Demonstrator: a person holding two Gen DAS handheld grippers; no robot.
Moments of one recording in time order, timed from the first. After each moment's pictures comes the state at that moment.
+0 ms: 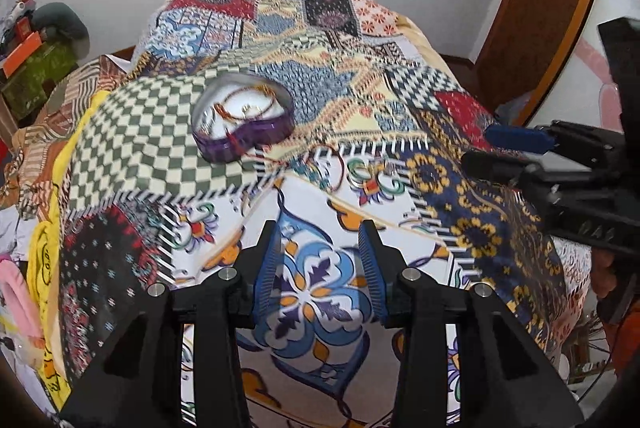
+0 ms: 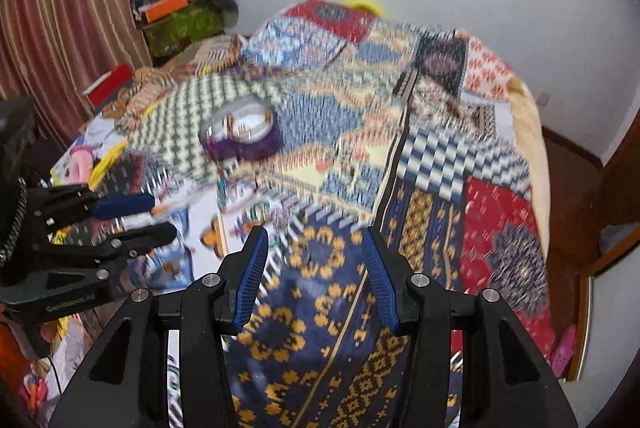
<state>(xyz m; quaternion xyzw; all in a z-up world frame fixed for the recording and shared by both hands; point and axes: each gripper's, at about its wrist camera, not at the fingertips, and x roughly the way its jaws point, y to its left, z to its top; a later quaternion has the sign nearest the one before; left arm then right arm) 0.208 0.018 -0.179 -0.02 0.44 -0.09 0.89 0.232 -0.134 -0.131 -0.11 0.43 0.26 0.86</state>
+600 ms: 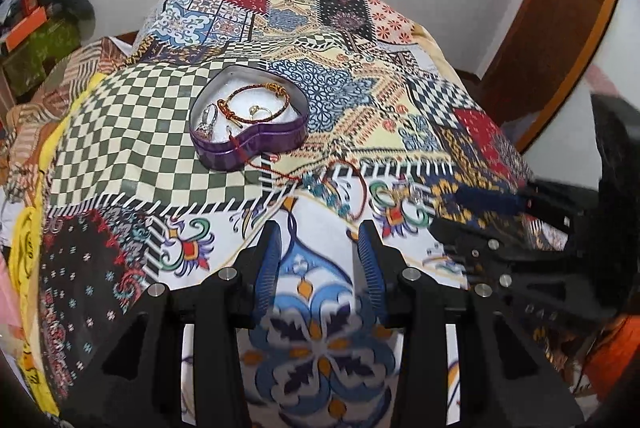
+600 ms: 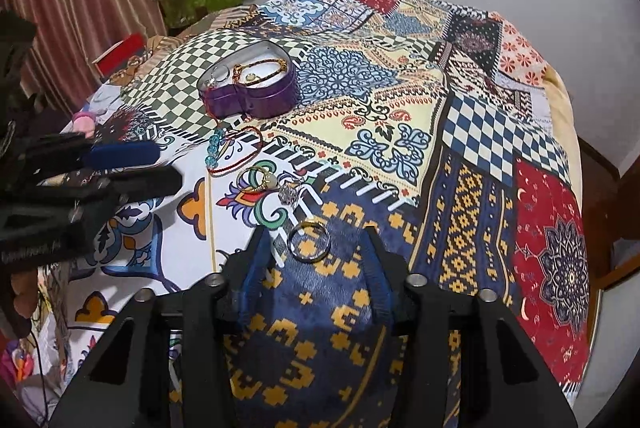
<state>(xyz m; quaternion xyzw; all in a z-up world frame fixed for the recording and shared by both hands) 0.242 0.032 -0.195 -0.07 0.44 -0.08 0.89 0.240 -0.122 -0.168 -0.13 0.43 0.29 0.85</state>
